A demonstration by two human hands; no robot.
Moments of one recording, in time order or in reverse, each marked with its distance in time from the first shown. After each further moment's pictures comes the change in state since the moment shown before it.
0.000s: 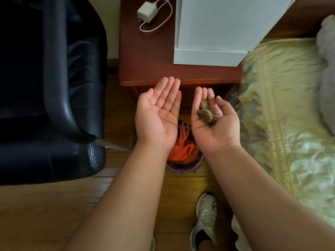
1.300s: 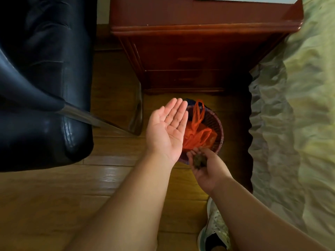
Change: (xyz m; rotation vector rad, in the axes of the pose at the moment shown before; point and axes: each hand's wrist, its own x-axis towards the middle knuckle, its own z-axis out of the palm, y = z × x) left_hand 0.052 -0.075 -0.173 0.049 0.177 -0.158; right_hand 0.079 0.039 -0.246 -0.515 0.600 0.185
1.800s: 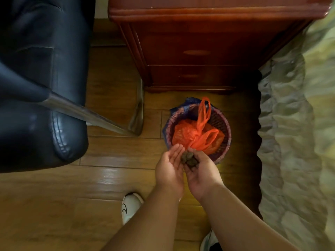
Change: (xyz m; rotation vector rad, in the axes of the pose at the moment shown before) left_hand 0.023 -0.073 -0.105 0.093 0.377 -0.145; right_hand 0.033 0.037 0.011 -0.012 -0.091 -0.016
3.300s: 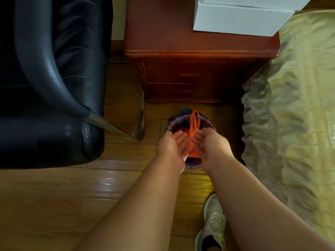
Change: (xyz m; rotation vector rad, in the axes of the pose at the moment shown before) left_hand -0.094 0.062 0.081 0.195 0.026 -0.064; right_hand -0.097 -0.073 0.058 -0.427 0.142 -0.283
